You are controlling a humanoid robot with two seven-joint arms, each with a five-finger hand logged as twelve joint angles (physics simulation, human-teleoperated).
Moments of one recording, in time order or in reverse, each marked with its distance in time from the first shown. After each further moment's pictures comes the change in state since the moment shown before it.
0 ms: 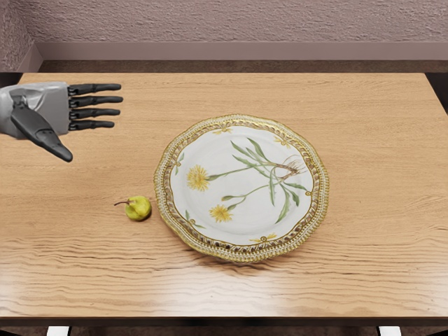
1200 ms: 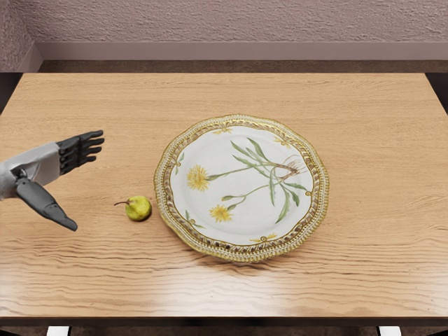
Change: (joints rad) left arm 0.465 -0.013 -0.025 -0.060 0.652 0.404 -0.697; right arm 0.000 0.000 0.002 -0.004 -0.004 0.005 0.004
